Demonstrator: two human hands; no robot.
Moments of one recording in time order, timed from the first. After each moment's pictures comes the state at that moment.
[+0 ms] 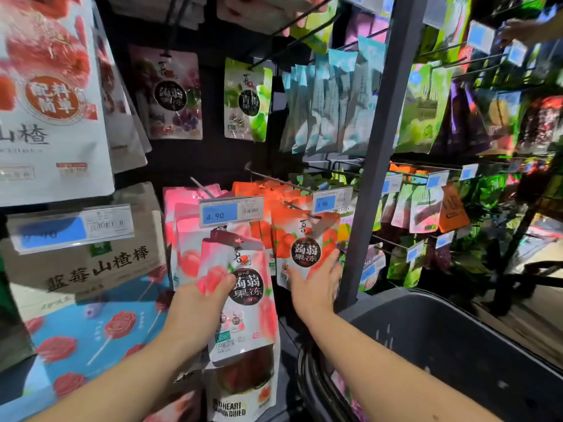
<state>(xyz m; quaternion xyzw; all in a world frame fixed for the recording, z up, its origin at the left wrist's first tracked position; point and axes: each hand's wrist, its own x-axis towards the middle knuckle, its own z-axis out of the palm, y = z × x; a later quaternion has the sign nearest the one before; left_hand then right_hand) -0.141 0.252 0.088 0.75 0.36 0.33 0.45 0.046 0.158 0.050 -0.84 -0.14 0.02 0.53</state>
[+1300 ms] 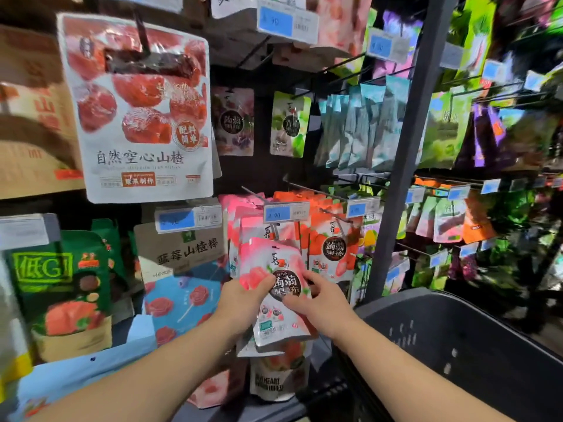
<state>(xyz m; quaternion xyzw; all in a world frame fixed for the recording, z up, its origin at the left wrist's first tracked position) -0.201 0.228 0.100 0.70 0.34 0.32 0.54 -0.076 0.105 0.100 -0.74 -0.37 0.21 0.52</state>
